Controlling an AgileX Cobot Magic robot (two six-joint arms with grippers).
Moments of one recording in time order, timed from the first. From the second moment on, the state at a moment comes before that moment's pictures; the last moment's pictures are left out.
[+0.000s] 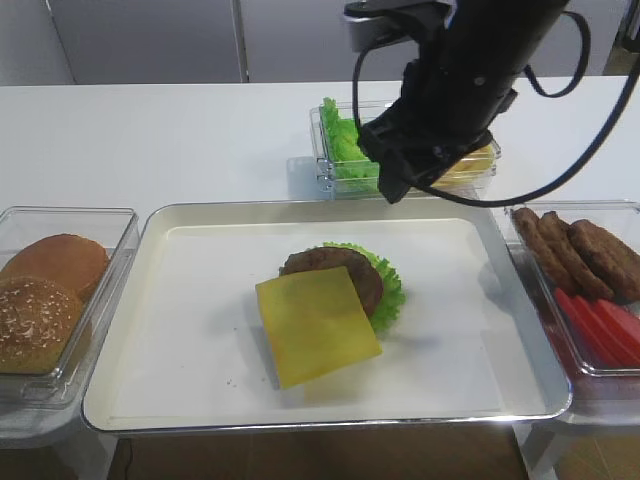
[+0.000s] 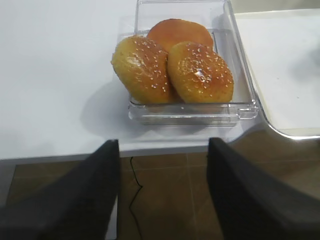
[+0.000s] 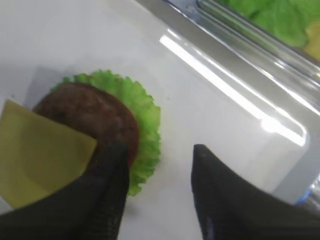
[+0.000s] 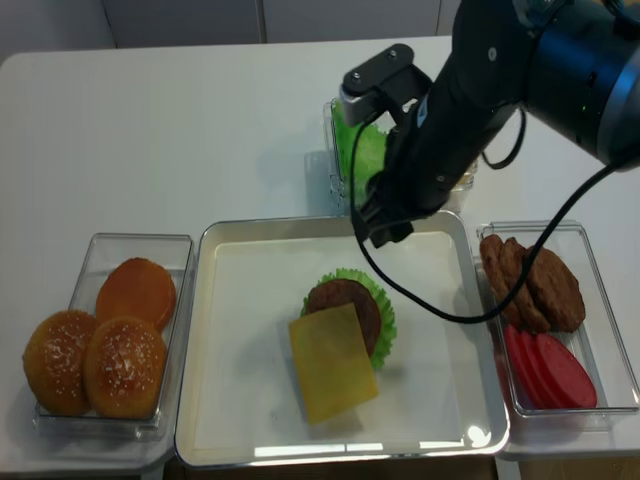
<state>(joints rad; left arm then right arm) -0.07 -0.02 -0.49 0.07 1.19 -0.13 0.51 1.69 -1.43 0.20 1.05 -0.23</state>
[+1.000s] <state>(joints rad) -0.07 -0.02 -0.49 0.07 1.19 -0.13 0.16 0.98 -0.93 0.19 1.13 -0.07</state>
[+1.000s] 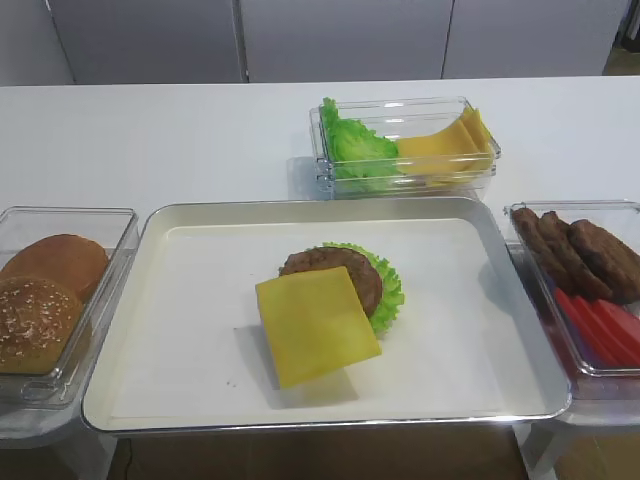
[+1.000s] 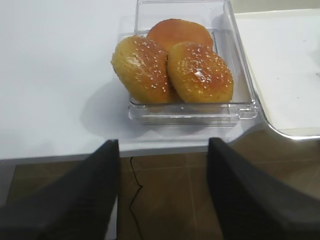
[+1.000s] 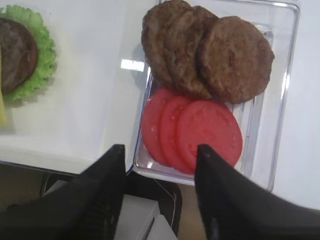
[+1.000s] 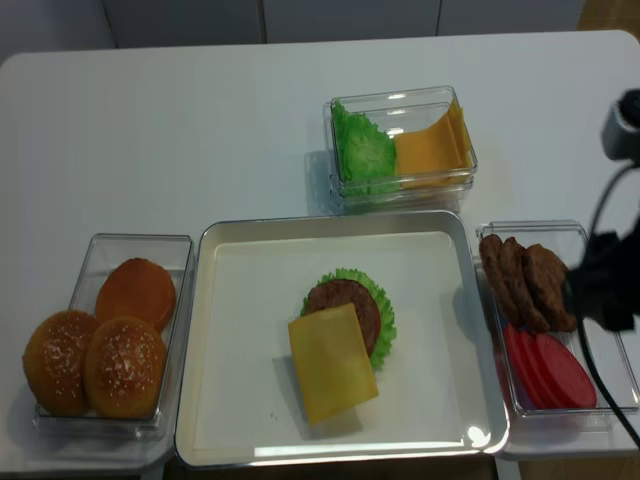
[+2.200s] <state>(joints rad) -0.07 -0.02 -0.49 0.07 1.19 -0.13 0.16 -0.02 -0.58 0.17 1.22 -0.05</state>
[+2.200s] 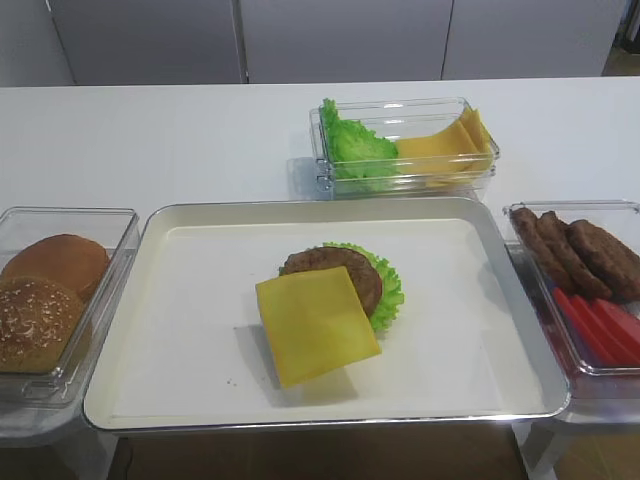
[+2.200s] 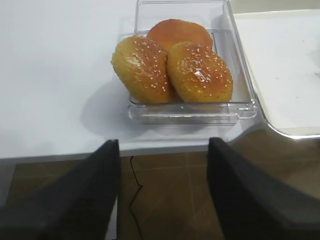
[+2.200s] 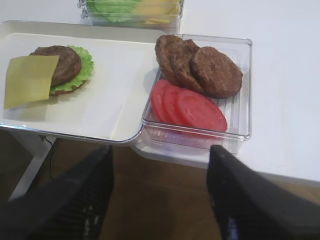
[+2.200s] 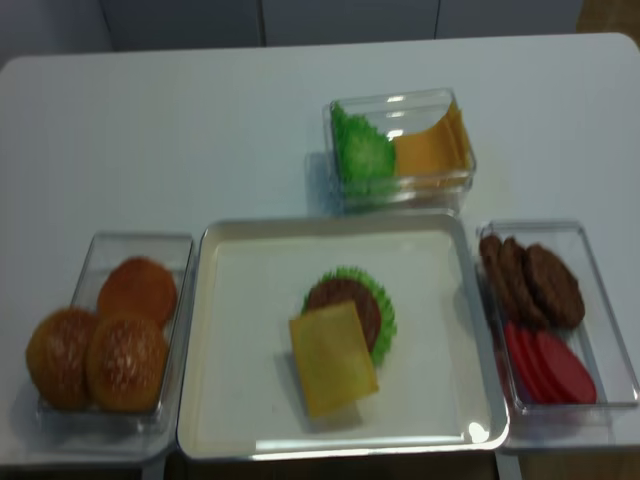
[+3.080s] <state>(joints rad) -0.07 -0.02 -0.49 0.07 1.19 -0.13 0.16 -0.02 -0.49 0.08 1.11 -0.01</state>
